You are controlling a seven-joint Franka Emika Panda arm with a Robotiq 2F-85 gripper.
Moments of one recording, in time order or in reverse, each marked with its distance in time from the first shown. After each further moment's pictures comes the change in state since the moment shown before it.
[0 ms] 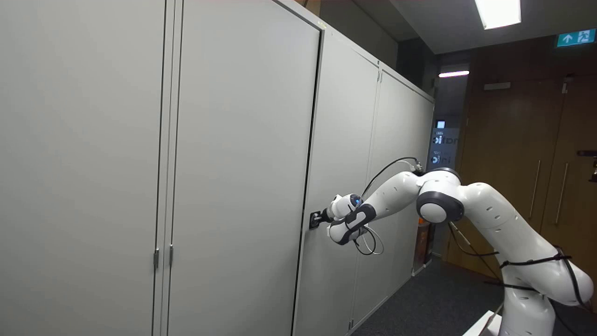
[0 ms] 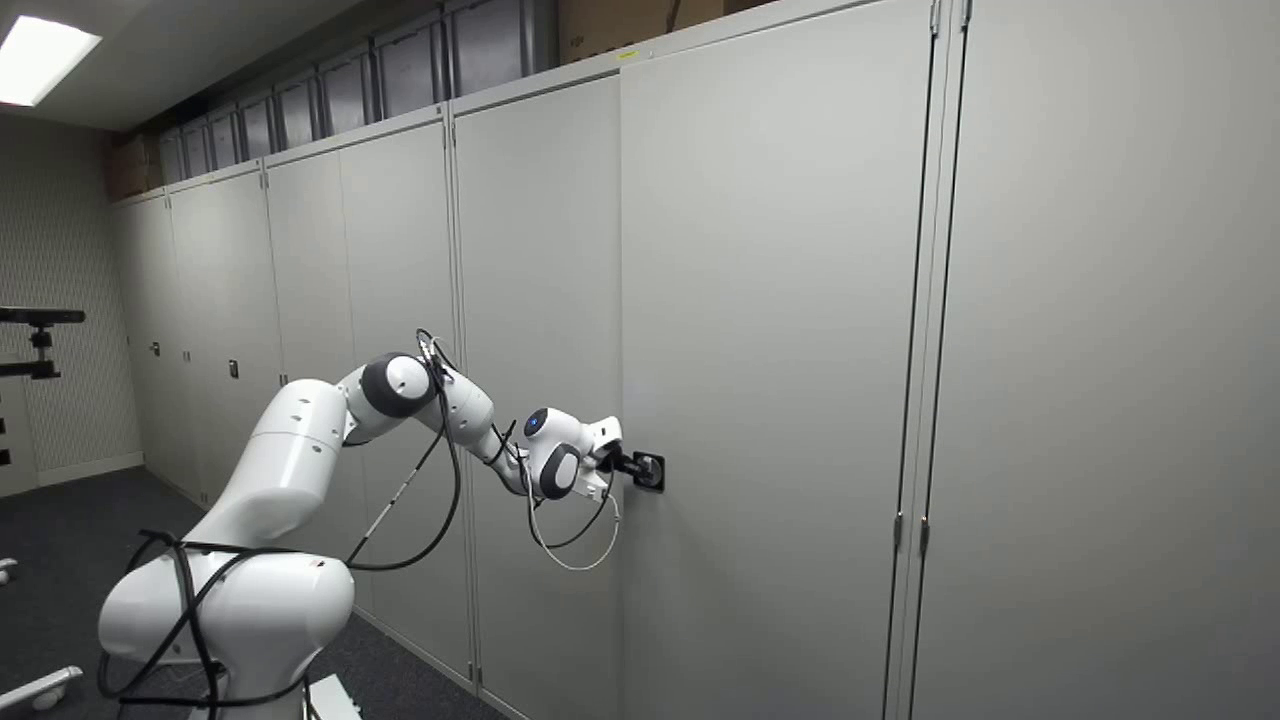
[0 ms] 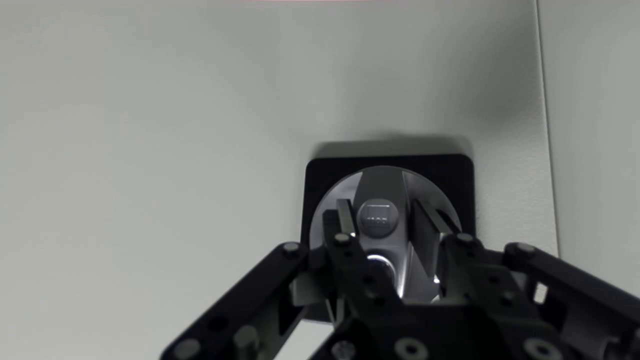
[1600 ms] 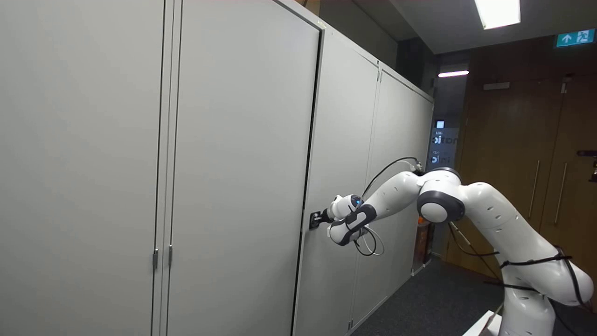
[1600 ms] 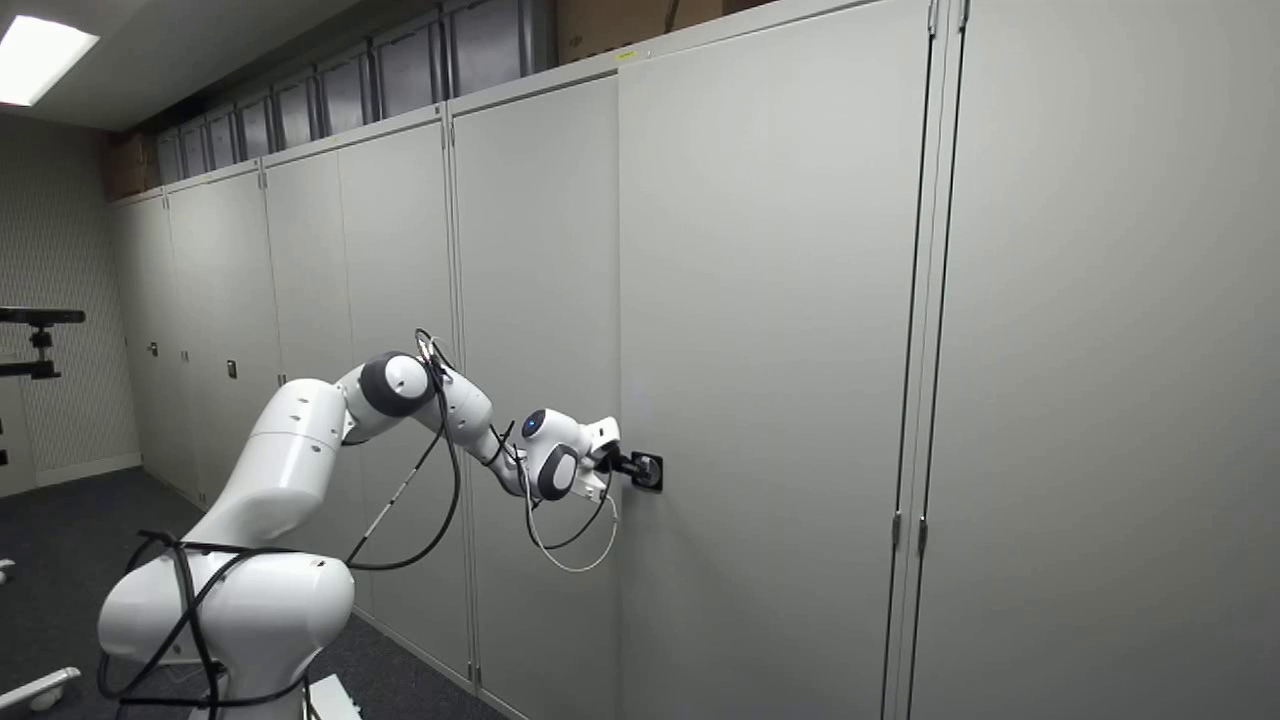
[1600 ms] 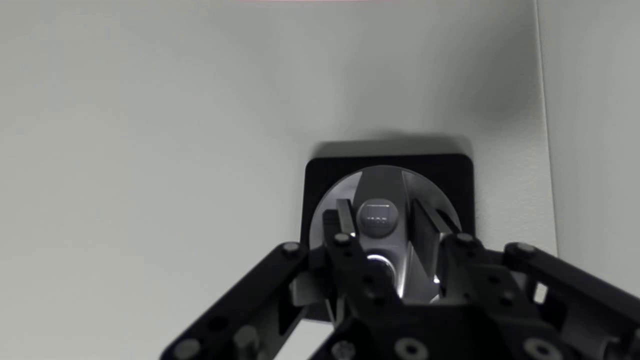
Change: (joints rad) arm 0.008 -0.007 0.001 -0.016 0.000 0.018 -0.001
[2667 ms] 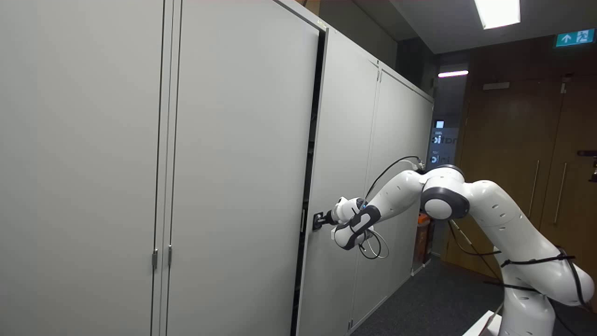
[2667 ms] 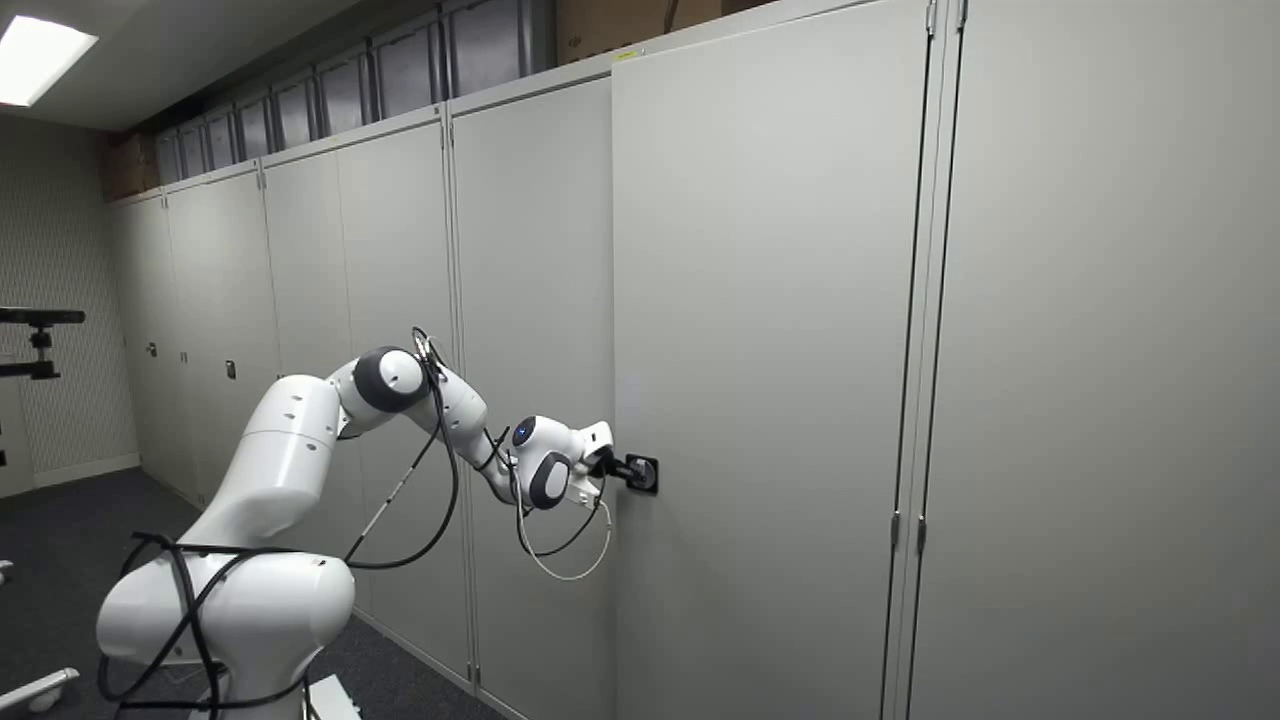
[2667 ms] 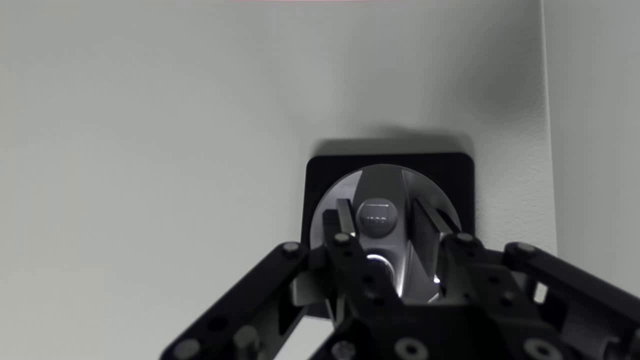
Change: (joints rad) arm 0.023 -0.042 0.004 -0.102 -0.009 0.098 -0.010
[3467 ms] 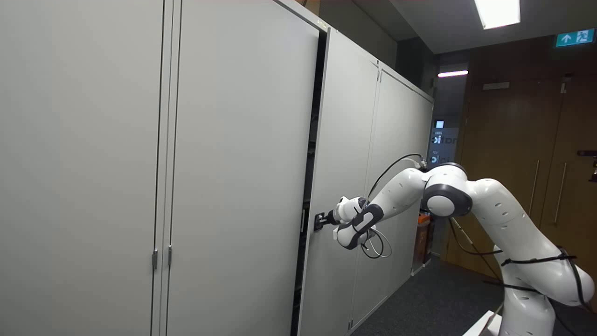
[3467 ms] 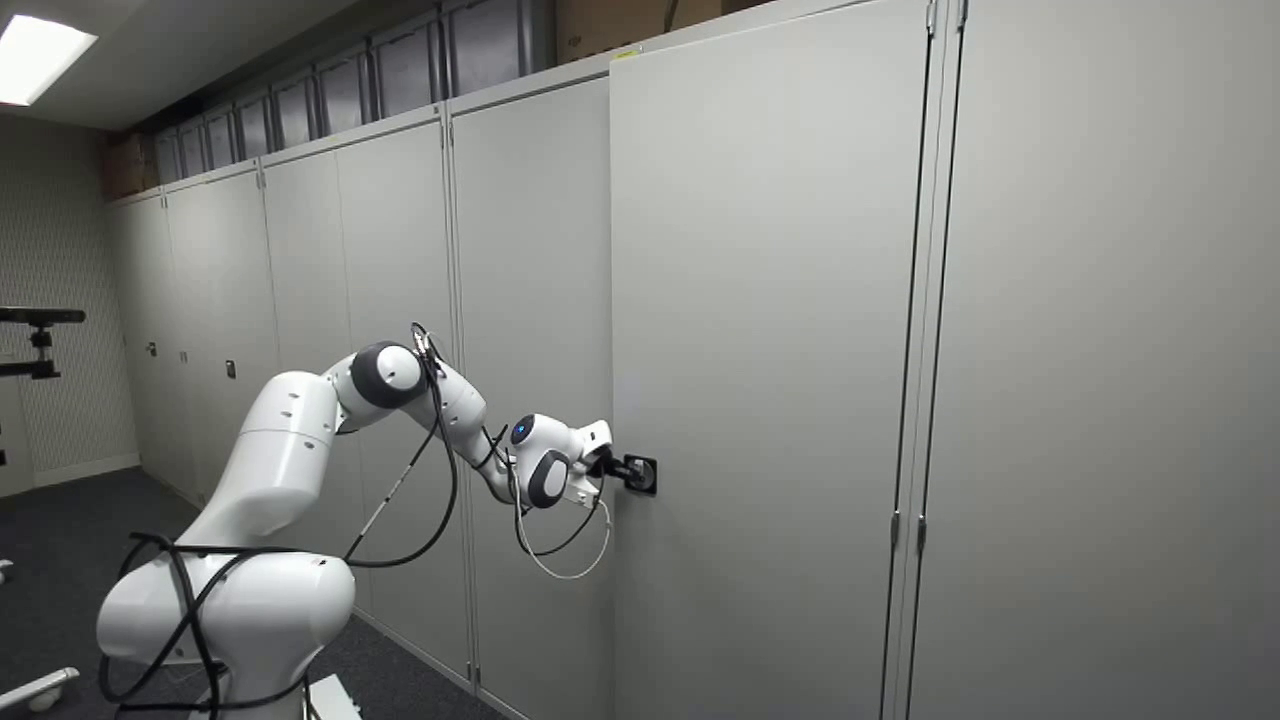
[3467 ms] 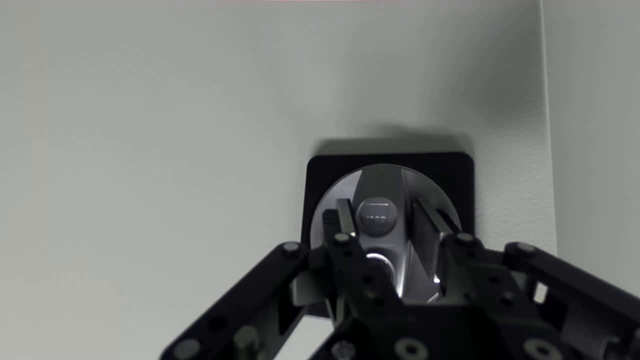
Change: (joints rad) arm 0.003 -0.035 0.000 -0.038 -0.034 0.000 0.000
